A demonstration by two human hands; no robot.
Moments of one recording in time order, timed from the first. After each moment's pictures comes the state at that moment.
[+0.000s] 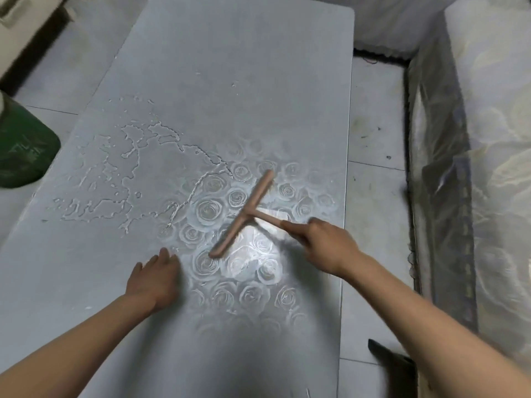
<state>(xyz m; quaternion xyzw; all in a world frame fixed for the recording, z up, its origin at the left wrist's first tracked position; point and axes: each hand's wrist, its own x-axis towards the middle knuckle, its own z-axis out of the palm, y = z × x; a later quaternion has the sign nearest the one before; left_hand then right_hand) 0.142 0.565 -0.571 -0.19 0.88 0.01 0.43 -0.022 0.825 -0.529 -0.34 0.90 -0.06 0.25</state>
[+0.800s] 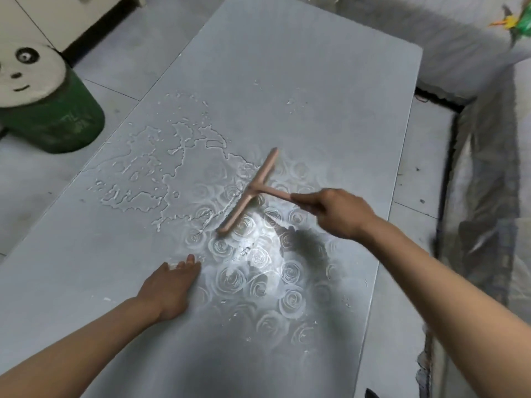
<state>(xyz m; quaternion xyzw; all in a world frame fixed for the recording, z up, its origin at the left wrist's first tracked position) 0.155 0.534 -0.580 -0.16 0.89 0.12 0.41 -0.110 0.721 -0.506 -0.40 0.88 -0.02 0.24</state>
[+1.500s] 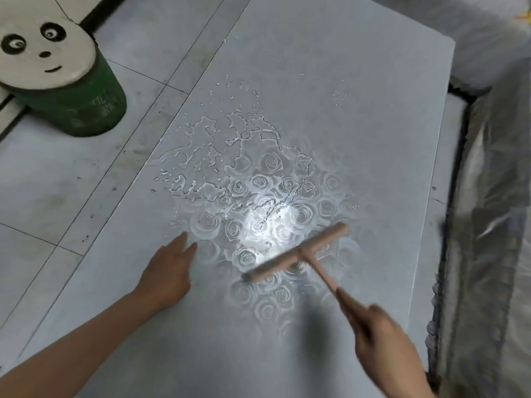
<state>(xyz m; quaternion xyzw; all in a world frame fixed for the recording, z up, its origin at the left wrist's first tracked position) 0.250 0.416 -0.562 -0.24 0.91 0.20 0.28 0.140 0.739 -0.472 -0.16 0.94 -0.09 0.28</state>
